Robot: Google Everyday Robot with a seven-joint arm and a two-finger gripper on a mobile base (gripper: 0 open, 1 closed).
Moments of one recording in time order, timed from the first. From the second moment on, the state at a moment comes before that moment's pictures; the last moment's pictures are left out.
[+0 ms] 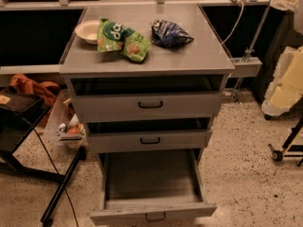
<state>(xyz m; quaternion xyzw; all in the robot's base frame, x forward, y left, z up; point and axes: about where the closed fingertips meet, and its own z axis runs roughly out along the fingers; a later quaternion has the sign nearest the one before) 0.425 -0.192 1.044 -0.60 0.75 -0.10 0.24</state>
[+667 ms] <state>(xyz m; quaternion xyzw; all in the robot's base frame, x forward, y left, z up) 0.444 -0.196 1.041 -0.57 0.78 -0.10 0.26</state>
